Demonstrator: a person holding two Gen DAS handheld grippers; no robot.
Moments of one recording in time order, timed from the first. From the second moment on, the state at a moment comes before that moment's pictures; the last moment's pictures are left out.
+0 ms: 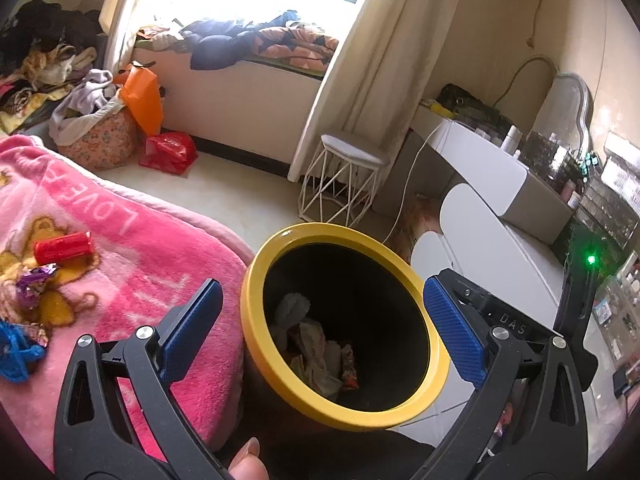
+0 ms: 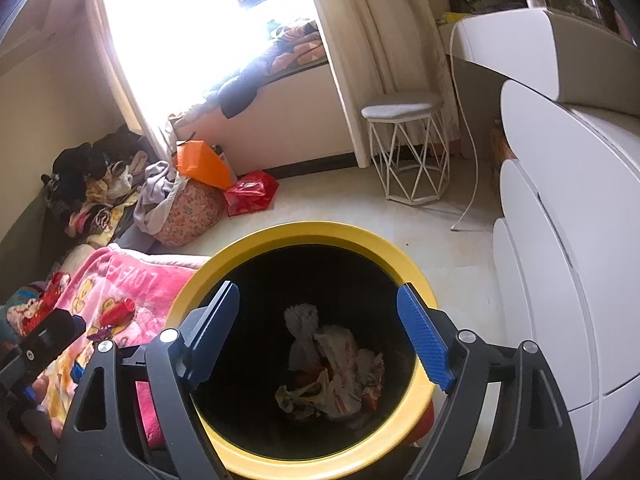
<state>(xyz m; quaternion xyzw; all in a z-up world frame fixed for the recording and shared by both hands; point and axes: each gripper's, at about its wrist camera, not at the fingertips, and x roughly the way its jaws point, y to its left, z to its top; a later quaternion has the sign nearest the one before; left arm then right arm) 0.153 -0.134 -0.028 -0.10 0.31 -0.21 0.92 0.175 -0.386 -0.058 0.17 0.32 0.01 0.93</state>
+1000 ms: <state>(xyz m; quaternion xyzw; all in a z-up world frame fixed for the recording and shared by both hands) 0.114 -0.021 -0.019 -0.12 0.29 -0.10 0.94 0.160 -0.285 -0.021 0.11 0.27 0.12 0.95</state>
